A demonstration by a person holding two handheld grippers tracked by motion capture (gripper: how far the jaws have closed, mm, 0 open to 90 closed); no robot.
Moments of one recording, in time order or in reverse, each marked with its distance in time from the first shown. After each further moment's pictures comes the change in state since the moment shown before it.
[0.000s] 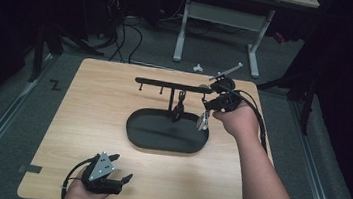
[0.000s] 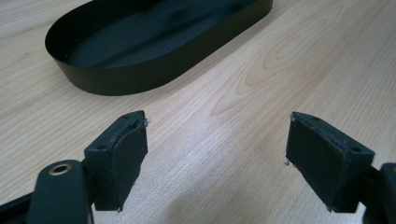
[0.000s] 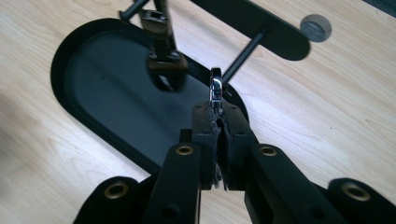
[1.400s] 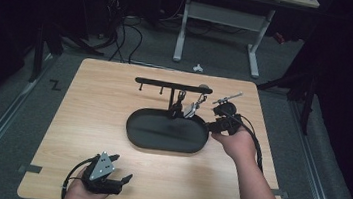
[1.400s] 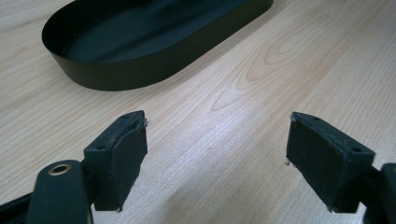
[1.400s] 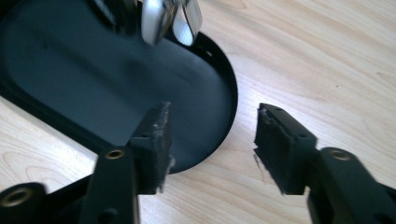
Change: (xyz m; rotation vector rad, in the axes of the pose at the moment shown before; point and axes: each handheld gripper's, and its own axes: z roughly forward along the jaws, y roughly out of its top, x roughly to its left) left arm 0.001 -0.001 0.002 0.015 -0.004 -0.007; right arm -0.008 -0.063 0.050 -0.013 -0.071 0.063
